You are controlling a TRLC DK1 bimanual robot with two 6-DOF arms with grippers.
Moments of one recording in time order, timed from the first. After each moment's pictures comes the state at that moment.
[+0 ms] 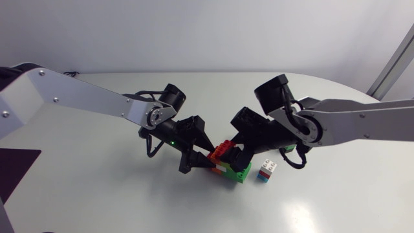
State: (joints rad) left arm -0.50 1.99 1.20 -0.33 0.77 0.97; right arm 0.52 1.53 0.87 -0.19 -0.29 -0.39
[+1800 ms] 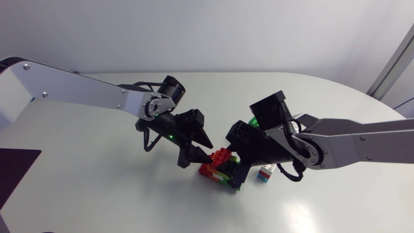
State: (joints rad) left arm -0.50 1.96 1.25 -0.44 0.72 0.95; right arm 0.58 1.51 0.77 -0.07 -0.26 -0.41
